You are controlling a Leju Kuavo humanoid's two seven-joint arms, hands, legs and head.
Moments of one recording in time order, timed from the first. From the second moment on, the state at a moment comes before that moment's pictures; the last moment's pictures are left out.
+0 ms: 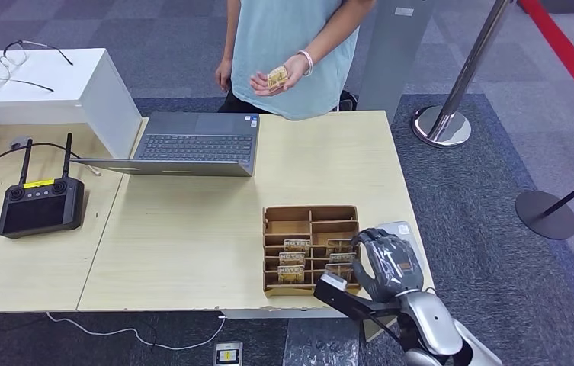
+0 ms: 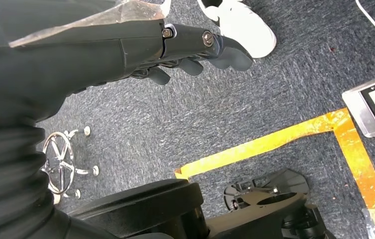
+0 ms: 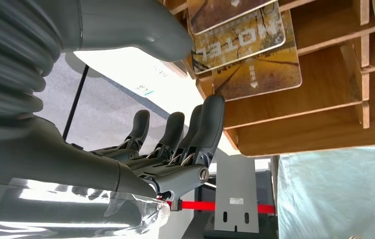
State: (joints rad) left arm -0.11 0.03 -1.18 -0.21 0.62 0.45 0.16; right arm -0.12 -0.47 0.67 -1.76 1.05 -0.26 0.58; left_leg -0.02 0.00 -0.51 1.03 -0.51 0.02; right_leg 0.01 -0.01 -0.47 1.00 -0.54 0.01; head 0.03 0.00
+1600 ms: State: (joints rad) left arm -0.11 0.03 -1.18 -0.21 0.61 0.46 0.16; right arm -0.12 -0.44 0.71 -1.71 1.01 -0.30 0.55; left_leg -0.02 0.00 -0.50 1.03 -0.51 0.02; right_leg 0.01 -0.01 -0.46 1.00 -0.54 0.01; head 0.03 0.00
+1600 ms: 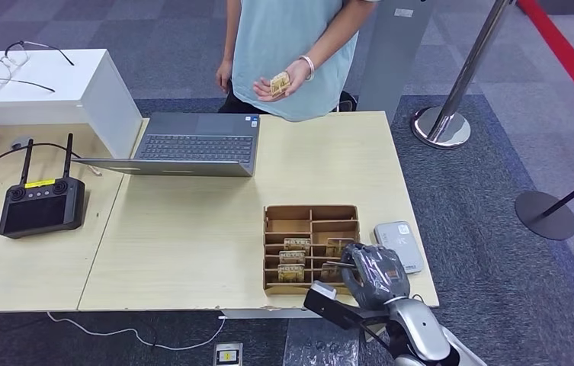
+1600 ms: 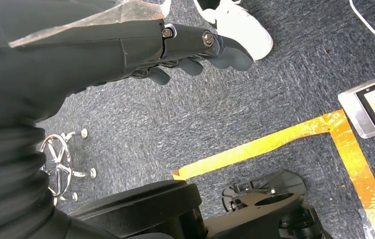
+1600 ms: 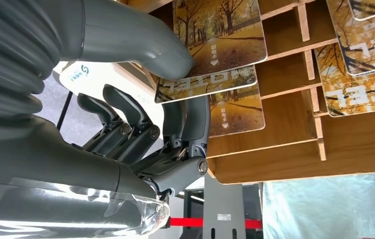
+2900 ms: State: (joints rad) left arm -0.11 0.03 -1.18 -0.21 0.60 0.46 0.15; right arm -0.28 -0.43 0.69 -1.76 1.05 -0.20 0.53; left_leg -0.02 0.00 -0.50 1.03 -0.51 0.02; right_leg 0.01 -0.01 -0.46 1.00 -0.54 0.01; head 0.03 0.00
